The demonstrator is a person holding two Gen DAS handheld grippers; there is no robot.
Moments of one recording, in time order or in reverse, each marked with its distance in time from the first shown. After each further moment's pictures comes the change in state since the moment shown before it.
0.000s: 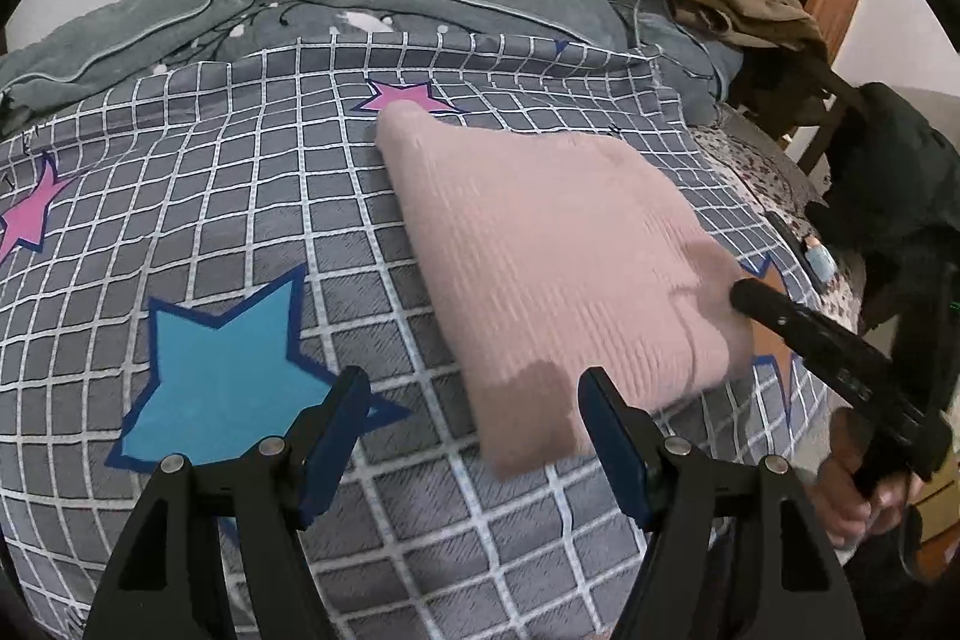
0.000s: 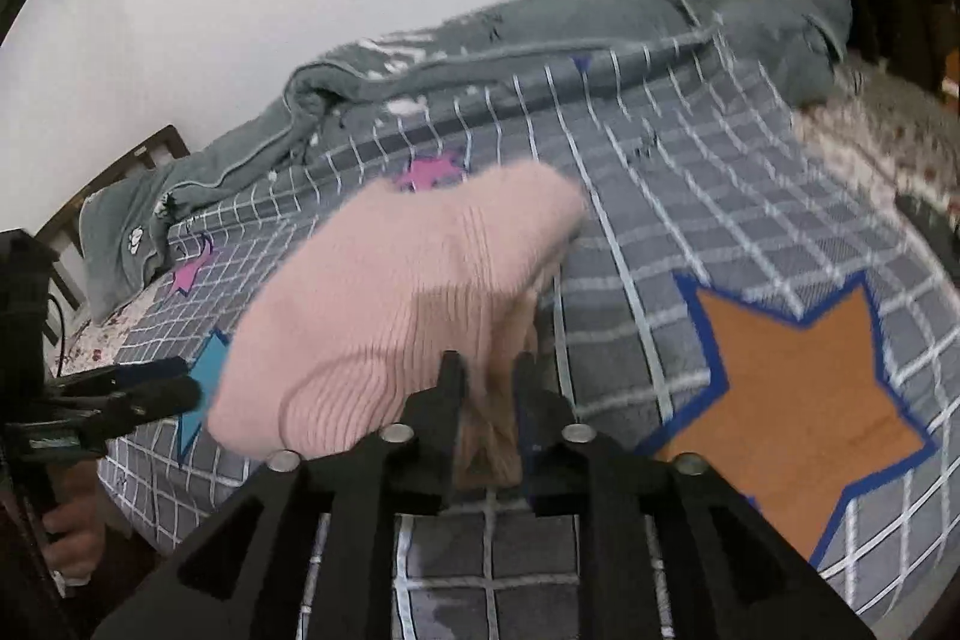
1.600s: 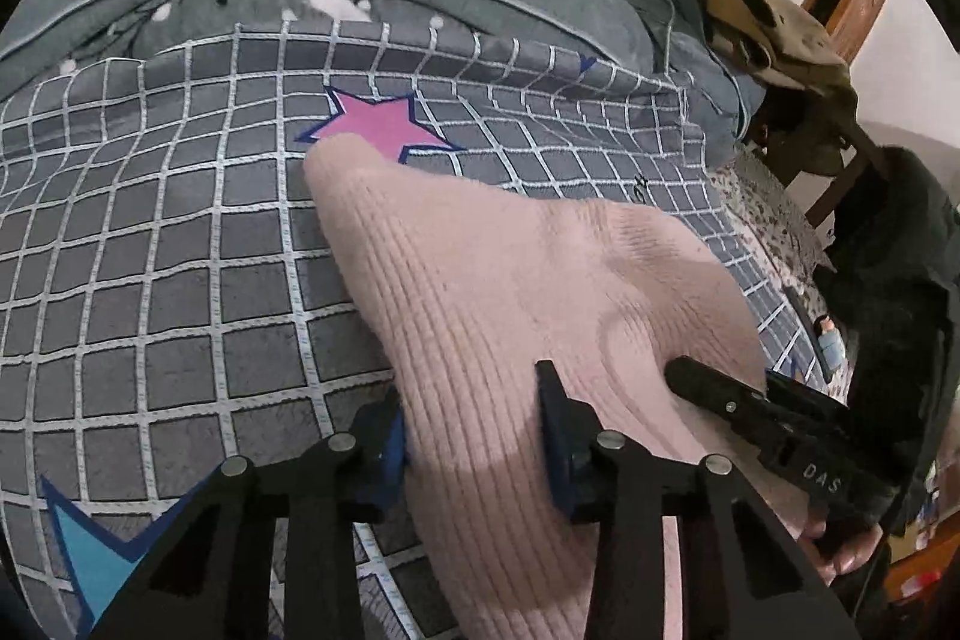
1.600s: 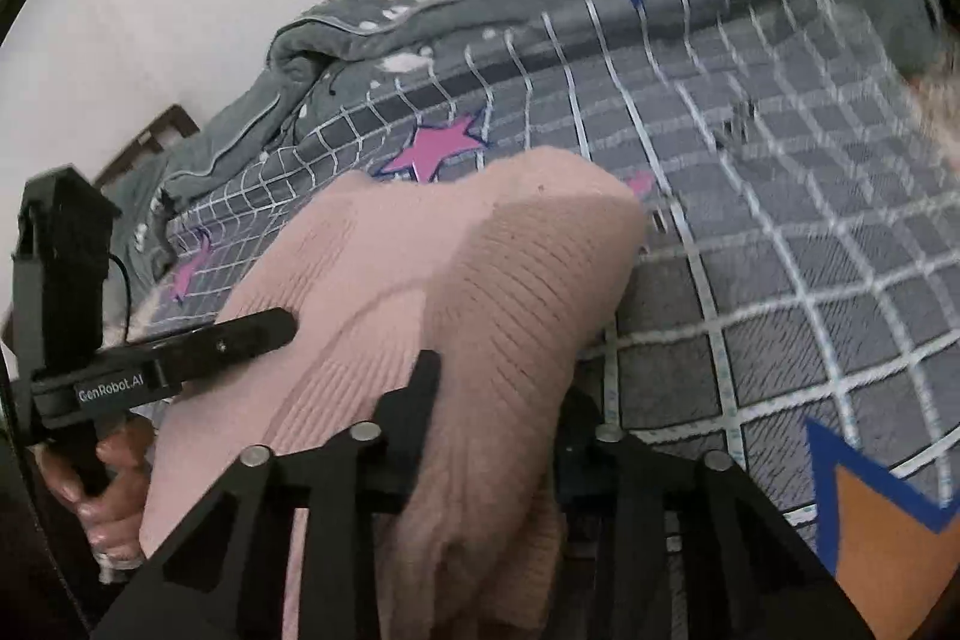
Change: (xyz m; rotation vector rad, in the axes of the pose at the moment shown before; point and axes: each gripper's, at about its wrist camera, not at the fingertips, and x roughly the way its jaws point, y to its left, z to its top) left arm 0.093 0.031 0.091 -0.066 0.029 -0.133; right arm 0.113 -0.005 0.060 0.018 0.162 0.113
